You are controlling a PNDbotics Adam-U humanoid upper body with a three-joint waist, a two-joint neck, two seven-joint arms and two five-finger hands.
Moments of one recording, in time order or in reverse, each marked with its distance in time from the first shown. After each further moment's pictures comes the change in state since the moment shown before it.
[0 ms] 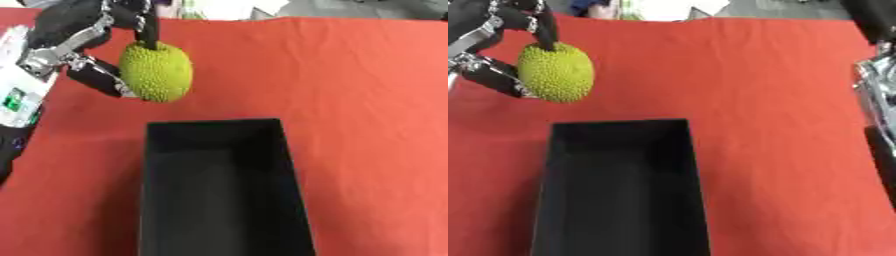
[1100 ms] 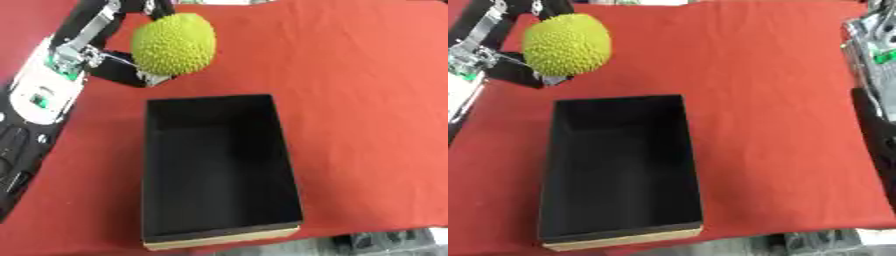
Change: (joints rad) left arm 0.061 -0.082 -0.047 0.046 0.329 0.001 -0.135; right arm 0.004 0.009 0.005 0.000 0.000 -0.003 0.014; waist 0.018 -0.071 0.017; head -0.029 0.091
